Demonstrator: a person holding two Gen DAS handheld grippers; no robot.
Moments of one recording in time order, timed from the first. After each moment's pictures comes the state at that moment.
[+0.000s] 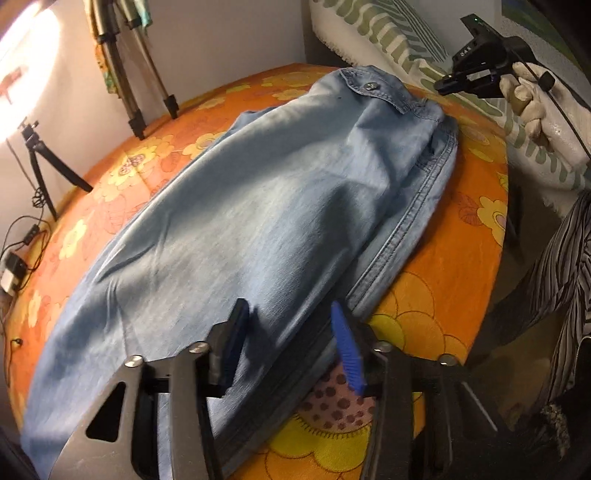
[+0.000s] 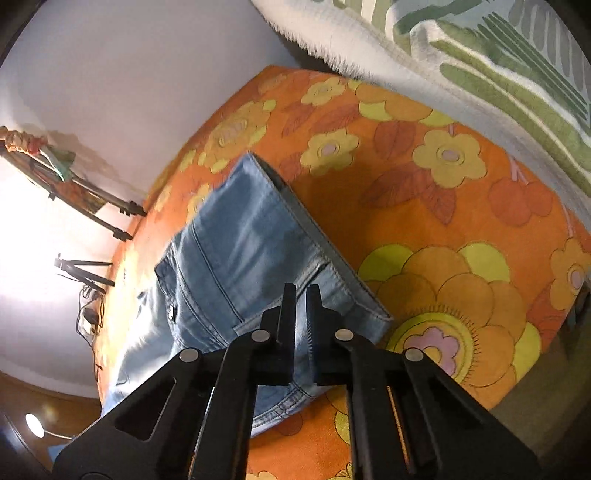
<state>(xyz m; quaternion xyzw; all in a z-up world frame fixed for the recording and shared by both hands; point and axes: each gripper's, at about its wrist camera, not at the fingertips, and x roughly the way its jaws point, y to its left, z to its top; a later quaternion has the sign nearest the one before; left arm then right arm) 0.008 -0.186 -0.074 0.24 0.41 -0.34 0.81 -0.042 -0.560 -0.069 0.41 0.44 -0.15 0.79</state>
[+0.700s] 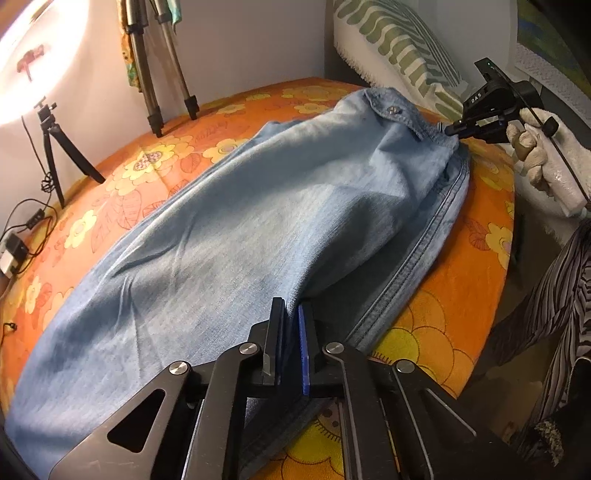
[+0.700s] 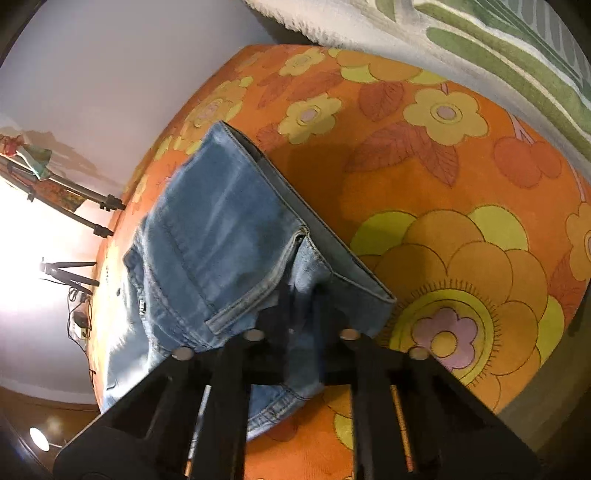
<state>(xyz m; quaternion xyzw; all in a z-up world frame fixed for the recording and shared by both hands) 0.018 -0.175 -0.069 0.19 0.41 -0.34 0.83 -0.034 -0.550 -0.097 0.42 0.46 -0.17 0.76</state>
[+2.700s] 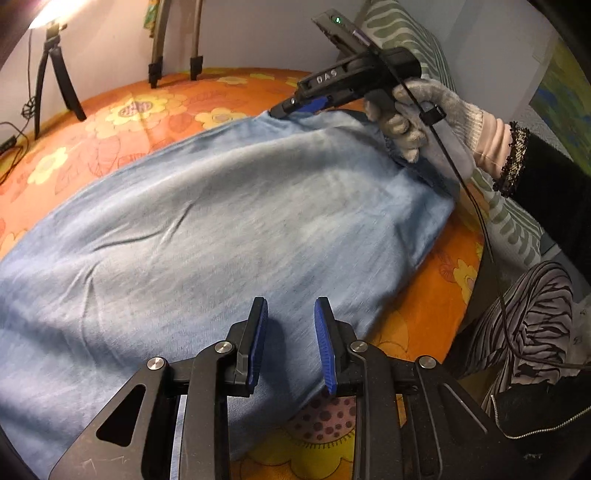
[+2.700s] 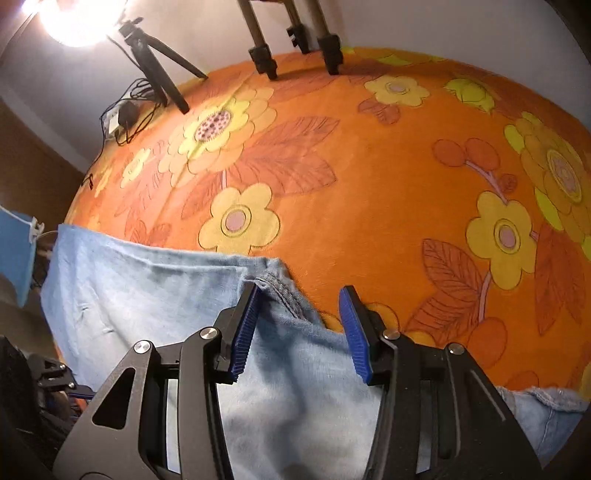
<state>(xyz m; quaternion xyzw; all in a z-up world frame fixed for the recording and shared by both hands) 0.045 -0.163 -0.074 0.06 0.49 -0.38 0.79 0.208 -0.366 -0.102 0.09 0.57 0.17 0.80</state>
